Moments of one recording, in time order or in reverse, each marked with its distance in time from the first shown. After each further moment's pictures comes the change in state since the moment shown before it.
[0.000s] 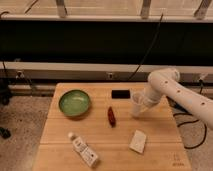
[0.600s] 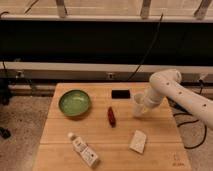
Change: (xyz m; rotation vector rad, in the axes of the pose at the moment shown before) arm 0.008 0.004 0.003 0.006 0.010 0.026
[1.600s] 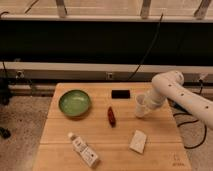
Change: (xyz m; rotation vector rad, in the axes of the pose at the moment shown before) arm 0.014 0.007 0.003 0.008 0.019 0.050
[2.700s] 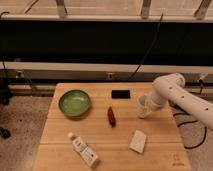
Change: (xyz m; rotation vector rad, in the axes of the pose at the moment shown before) arm 0.015 0.004 0.011 0.002 0.022 0.056
